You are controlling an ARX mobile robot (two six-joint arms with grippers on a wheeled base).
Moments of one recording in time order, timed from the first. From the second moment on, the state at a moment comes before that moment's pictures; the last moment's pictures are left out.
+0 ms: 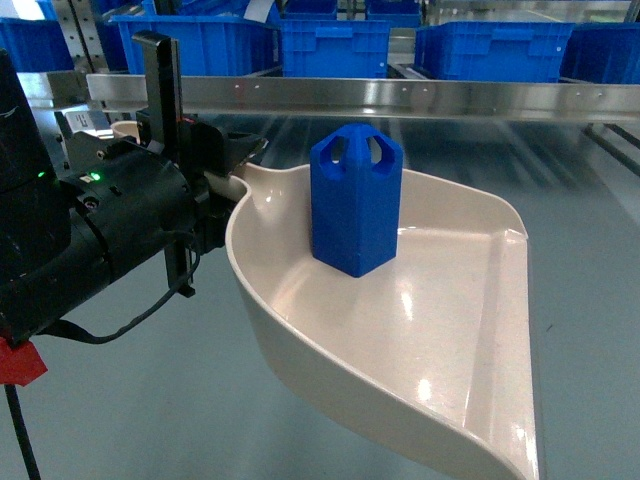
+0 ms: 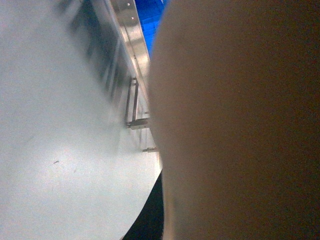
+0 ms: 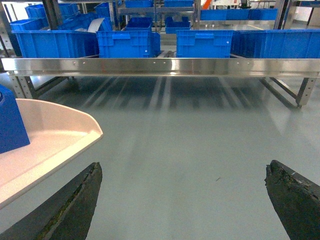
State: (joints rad) left arm -0.34 1.94 0.68 1.28 0.10 -1.41; right arm 0.00 0.00 0.01 -0.01 0.00 0.00
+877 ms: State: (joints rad) left arm -0.34 1.94 0.68 1.28 0.11 -1.41; right arm 0.00 0.00 0.01 0.00 0.00 0.00
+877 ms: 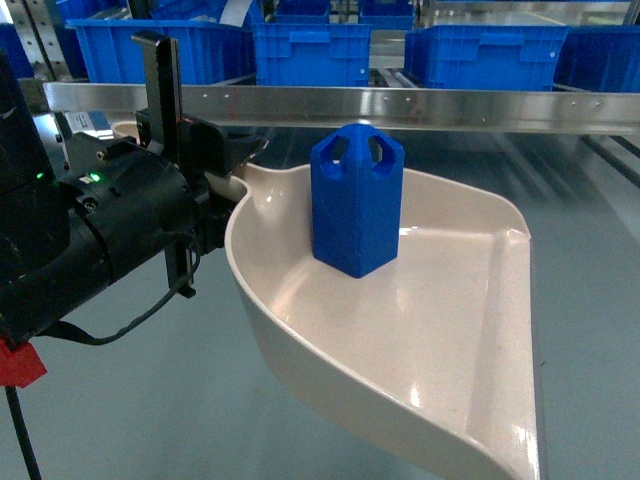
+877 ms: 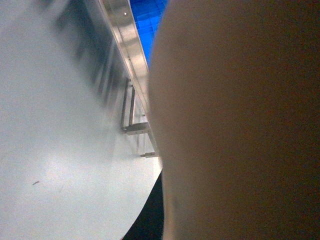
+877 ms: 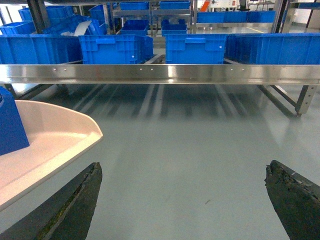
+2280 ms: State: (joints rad) left arm -0.34 1.94 0.68 1.28 0.11 -1.41; right arm 0.00 0.00 0.01 0.00 0.00 0.00
